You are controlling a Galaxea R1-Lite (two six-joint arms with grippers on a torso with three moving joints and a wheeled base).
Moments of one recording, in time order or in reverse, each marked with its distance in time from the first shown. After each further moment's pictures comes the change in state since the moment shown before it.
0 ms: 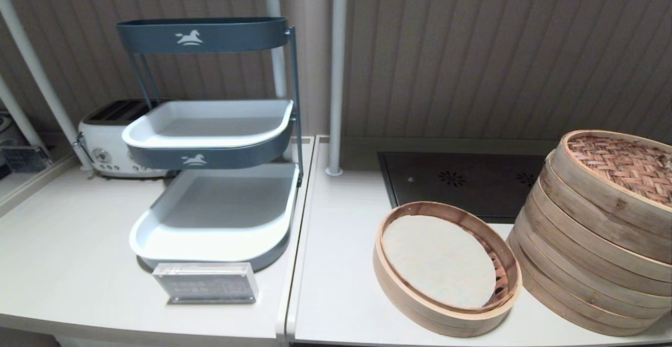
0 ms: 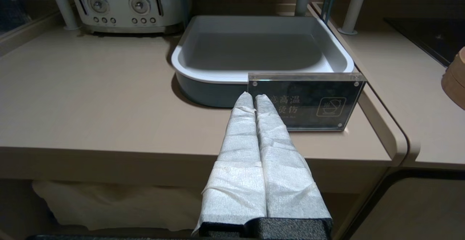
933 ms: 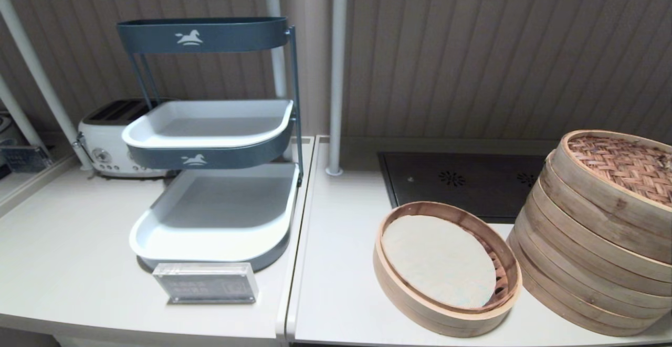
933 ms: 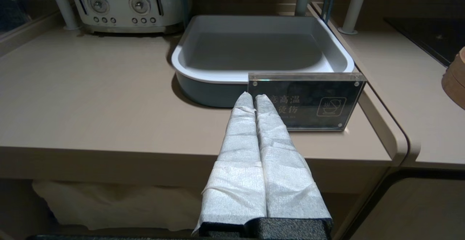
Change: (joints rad) left arm 0.000 0.000 0.000 0.001 0.000 0.000; right arm 0.003 -0.425 0.663 -0.071 0.002 0.007
